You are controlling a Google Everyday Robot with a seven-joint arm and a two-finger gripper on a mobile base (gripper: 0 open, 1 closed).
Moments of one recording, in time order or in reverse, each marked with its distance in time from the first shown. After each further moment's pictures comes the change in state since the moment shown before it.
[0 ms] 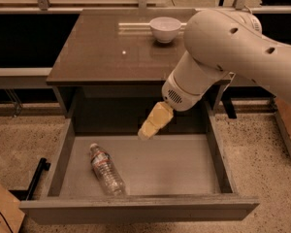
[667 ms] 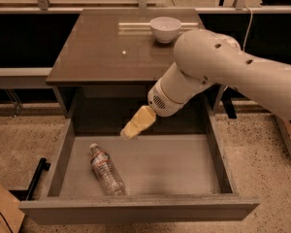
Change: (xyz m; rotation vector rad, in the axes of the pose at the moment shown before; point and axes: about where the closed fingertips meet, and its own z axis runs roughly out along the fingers) arm -0.030 0.016 0.044 -0.103 -0.105 0.059
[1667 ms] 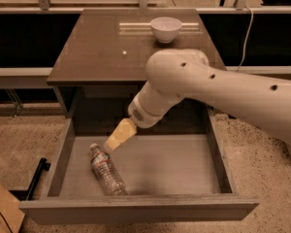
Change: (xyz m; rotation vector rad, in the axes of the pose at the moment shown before) arm -0.011 0.026 0.051 0.004 0.037 -0.024
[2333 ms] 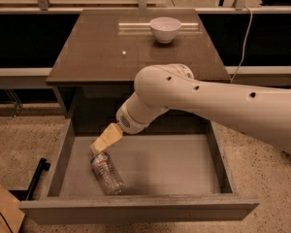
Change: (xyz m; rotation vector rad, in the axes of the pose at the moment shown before) arm -0.021 0.018 0.039 -0.022 -0.080 0.037
